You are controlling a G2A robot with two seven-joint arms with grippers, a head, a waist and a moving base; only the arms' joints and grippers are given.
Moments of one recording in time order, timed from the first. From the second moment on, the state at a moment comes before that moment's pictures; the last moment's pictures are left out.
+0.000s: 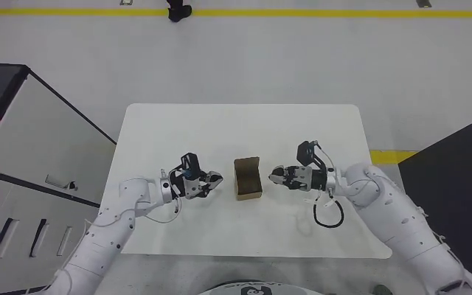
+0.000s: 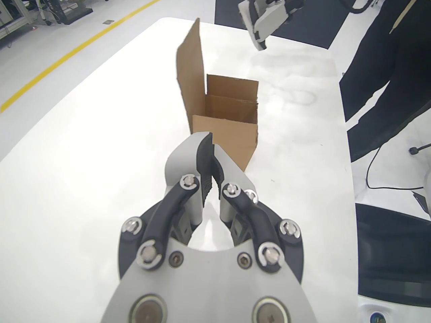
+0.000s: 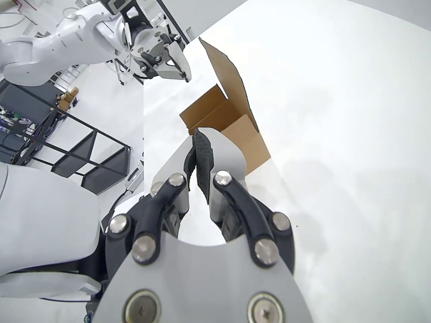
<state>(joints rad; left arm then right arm) 1.38 -1.03 -1.15 -1.47 1.37 -0.93 0.16 -1.23 -0.93 0.99 -1.42 -0.41 -0.88 0.51</state>
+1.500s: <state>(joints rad) 1.24 -1.07 -0.97 -1.38 1.39 -0.90 0.17 -1.06 -1.04 0.78 -1.28 -0.55 -0.75 0.48</state>
